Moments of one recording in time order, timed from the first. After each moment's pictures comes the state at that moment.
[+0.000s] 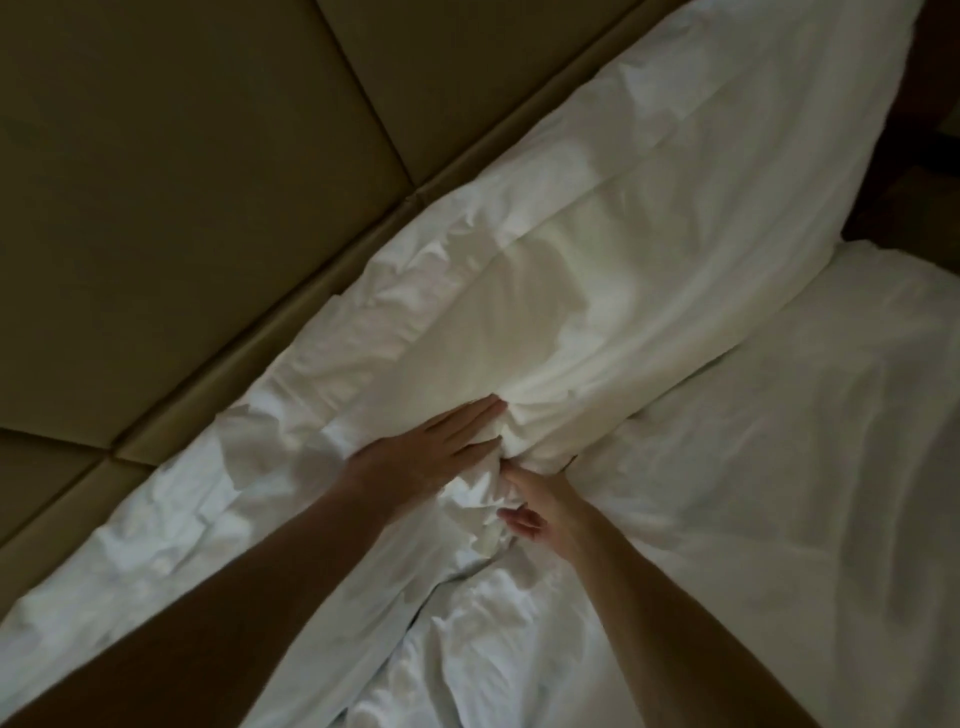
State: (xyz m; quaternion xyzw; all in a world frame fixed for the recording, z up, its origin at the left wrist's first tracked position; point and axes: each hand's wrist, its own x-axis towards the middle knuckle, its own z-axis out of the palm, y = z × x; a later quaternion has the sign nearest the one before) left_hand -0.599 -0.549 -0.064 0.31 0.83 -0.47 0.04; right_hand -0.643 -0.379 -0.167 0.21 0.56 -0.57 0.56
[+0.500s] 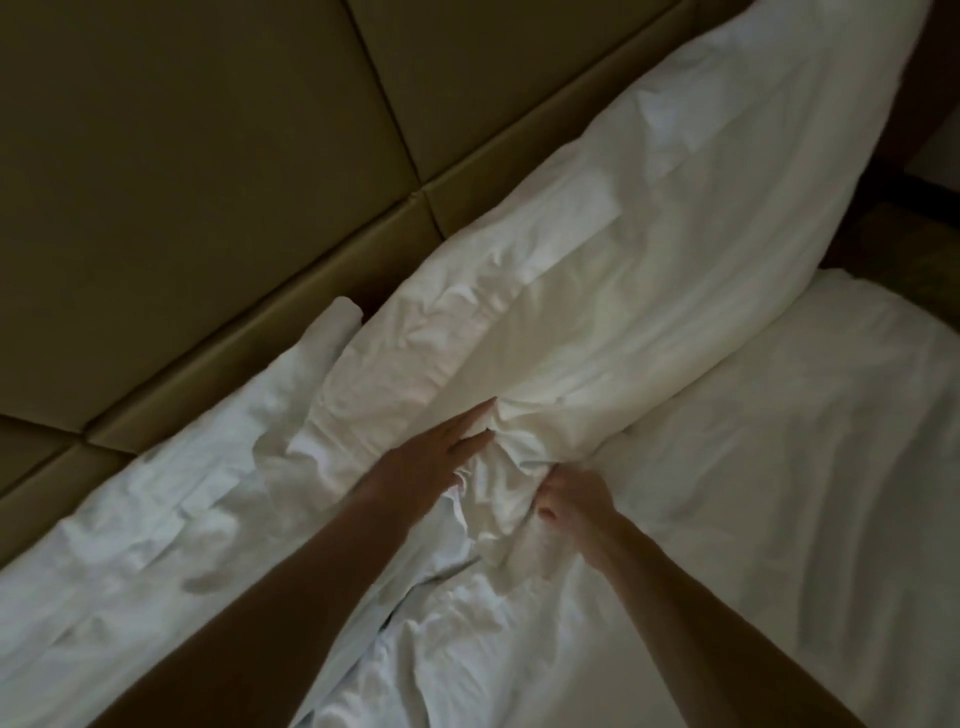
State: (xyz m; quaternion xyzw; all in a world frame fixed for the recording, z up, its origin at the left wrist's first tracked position) left_hand -0.597 -0.522 -0.090 0.16 0.90 -0.40 0.07; right_hand -0.662 -0.339 -0.178 0.18 0.66 -0.58 0.44
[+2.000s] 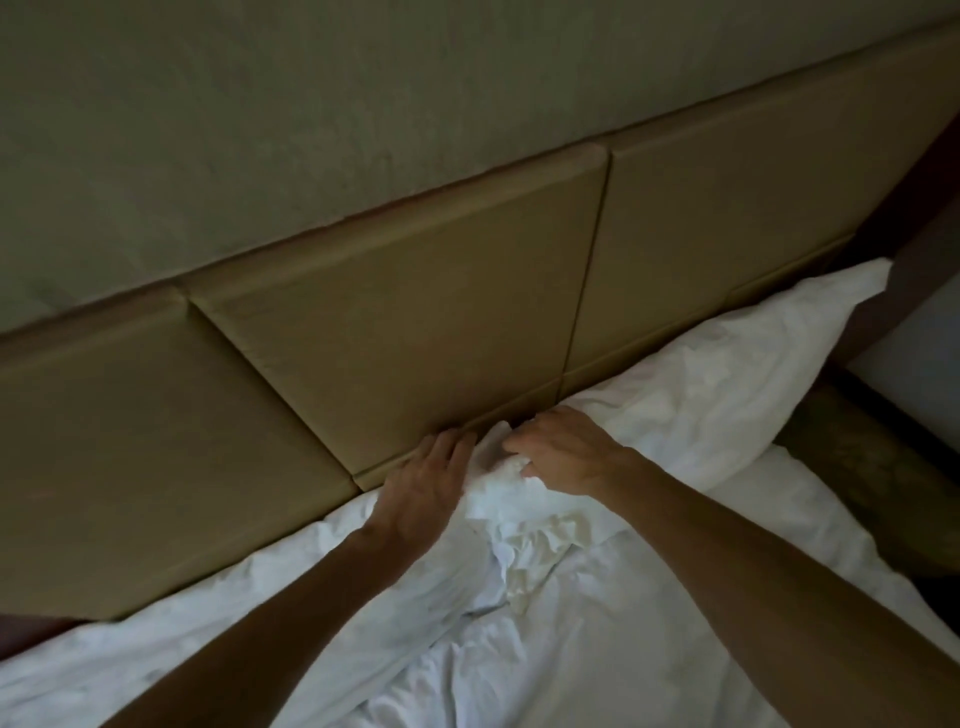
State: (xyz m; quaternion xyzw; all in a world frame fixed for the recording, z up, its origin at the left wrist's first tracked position) left_hand -0.535 -0.571 0.108 -0.11 0.99 0.01 -0.06; right_hand -0.707 -0.431 0.145 -0.62 0.78 0.04 0.11
